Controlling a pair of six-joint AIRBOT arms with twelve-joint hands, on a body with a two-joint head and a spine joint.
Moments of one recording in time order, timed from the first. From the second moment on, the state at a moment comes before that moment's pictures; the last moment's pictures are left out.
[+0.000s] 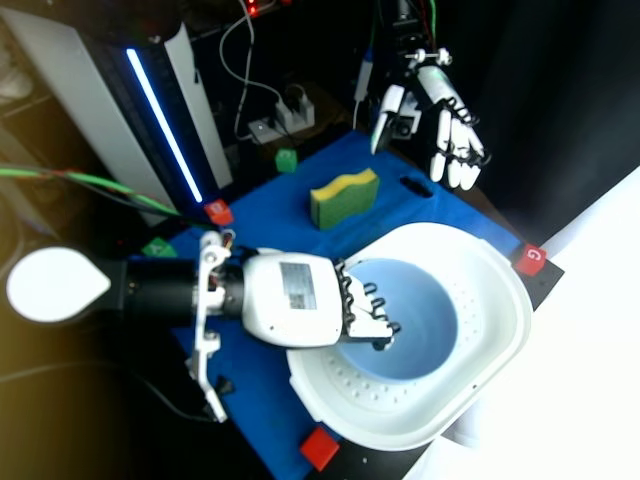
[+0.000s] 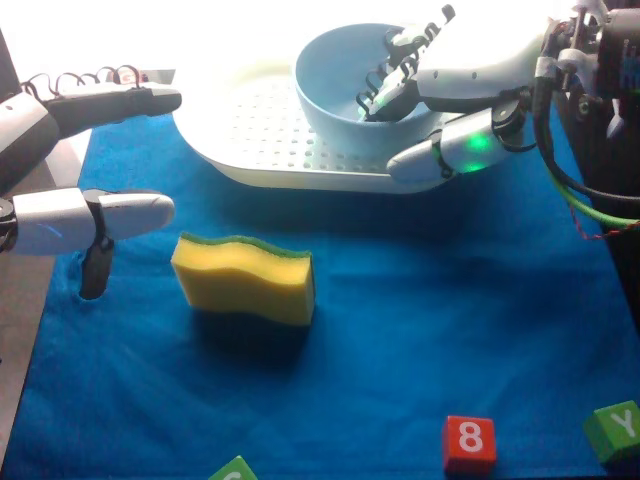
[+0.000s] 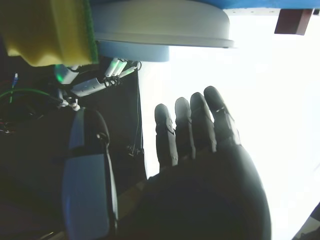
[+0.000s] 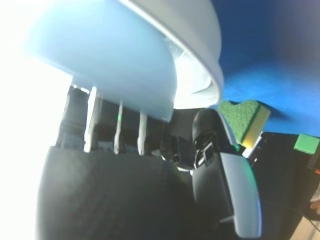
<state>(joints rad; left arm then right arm) 1.05 -0.96 1.19 -0.19 -1.11 0.53 -0.44 -1.37 1.71 -1.27 0.55 0.15</state>
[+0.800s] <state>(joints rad) 1.05 -0.97 1.20 -0.19 -1.10 0.53 -0.44 -1.45 1.84 -1.22 0.49 0.15</state>
